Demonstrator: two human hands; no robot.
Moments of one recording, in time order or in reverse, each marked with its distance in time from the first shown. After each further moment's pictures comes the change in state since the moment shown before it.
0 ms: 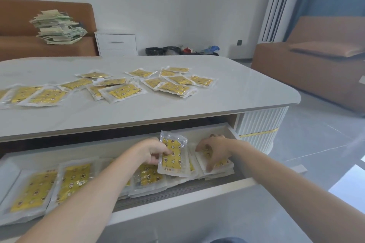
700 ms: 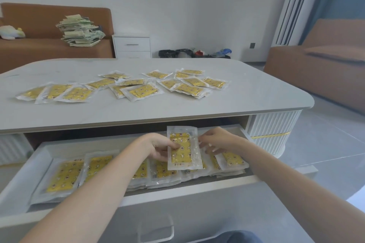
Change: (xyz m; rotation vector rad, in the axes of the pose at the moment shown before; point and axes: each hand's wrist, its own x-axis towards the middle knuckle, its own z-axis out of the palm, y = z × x) left_hand -0.029 -0.006 -0.029 -0.142 -0.088 -0.042; right_hand -0.017 -0.048 -0.008 0.675 0.135 -0.001
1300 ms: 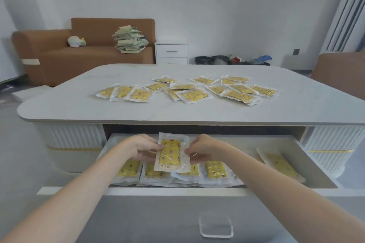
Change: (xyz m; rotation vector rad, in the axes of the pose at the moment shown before) left_hand -0.084 -0.058 -0.150 0.055 0.267 0.098; right_hand 0.017 -0.112 0.129 0.180 -0.236 -0.001
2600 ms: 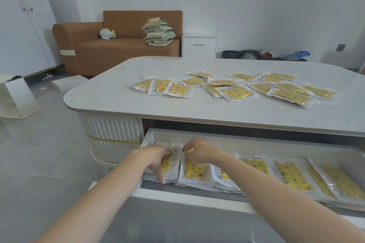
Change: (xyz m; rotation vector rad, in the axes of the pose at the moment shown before) left_hand 0.005 -0.051 -0.066 1.290 0.018 0.076; right_hand 0.052 -0.041 0.102 -0.634 -0.030 -0.314
